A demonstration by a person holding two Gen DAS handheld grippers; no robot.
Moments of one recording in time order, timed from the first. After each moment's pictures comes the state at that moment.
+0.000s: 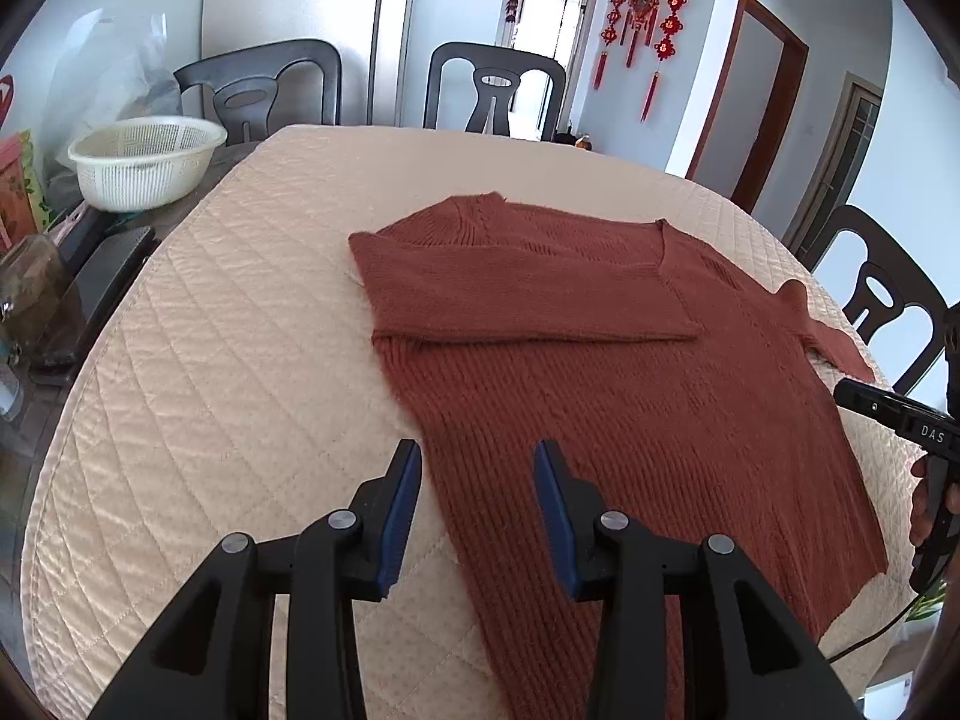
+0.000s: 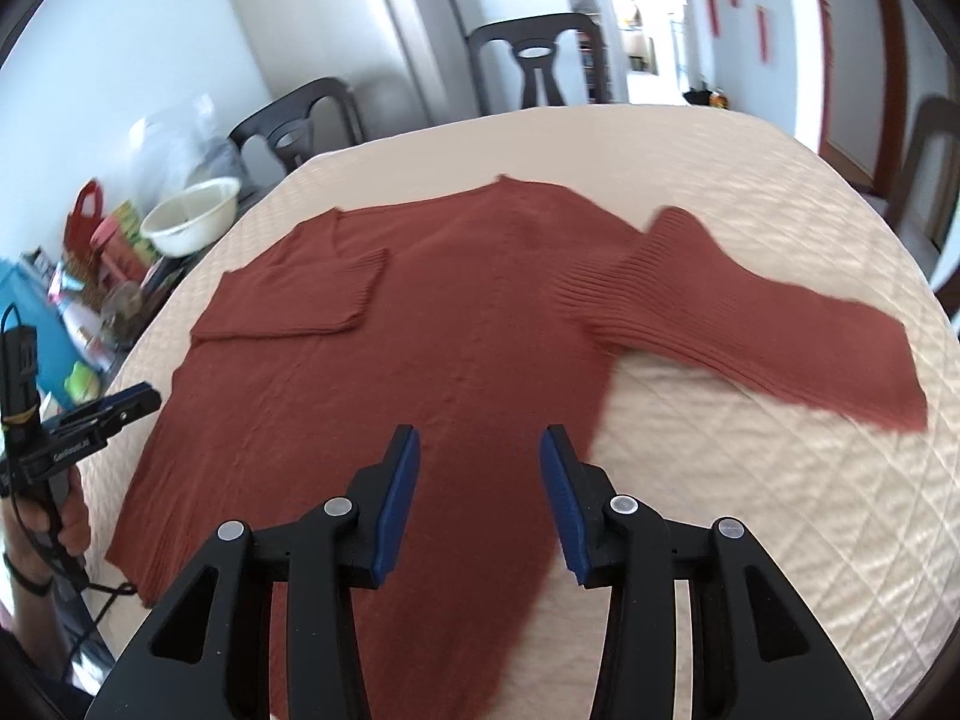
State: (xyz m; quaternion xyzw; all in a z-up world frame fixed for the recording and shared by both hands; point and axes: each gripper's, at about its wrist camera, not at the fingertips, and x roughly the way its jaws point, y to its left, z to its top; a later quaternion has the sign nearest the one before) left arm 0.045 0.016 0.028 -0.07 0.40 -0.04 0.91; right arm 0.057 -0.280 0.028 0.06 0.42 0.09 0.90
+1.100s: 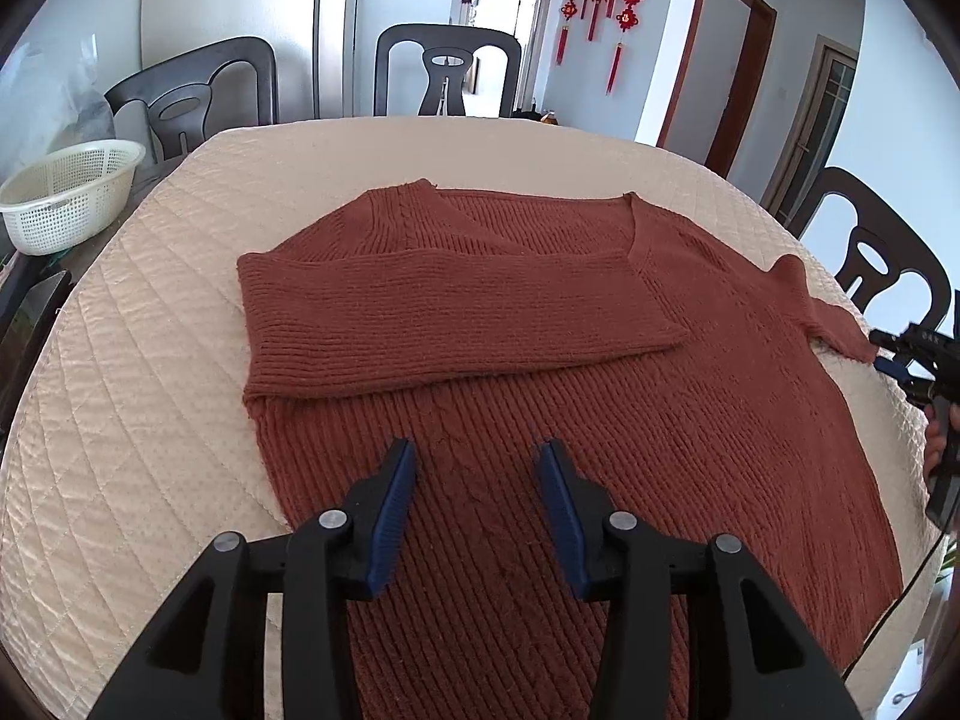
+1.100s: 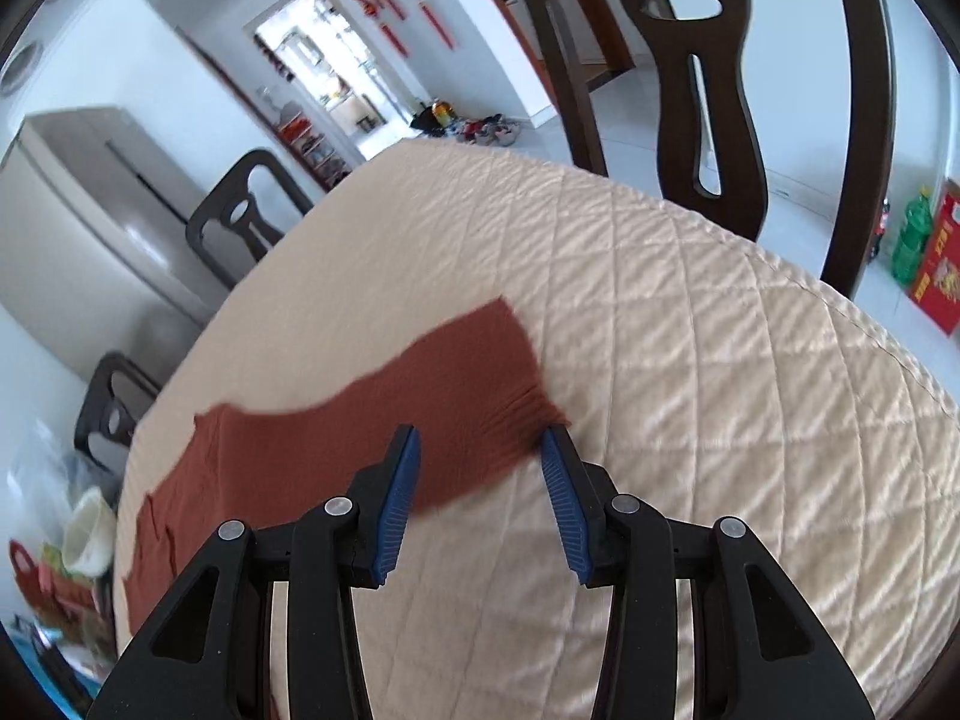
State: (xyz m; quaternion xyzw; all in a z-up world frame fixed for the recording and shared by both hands) left arm 0.086 -0.023 0.011 -0.04 0.42 -0.07 0.91; right arm 0.039 -0.476 0.018 0.32 0.34 -0.17 0.87
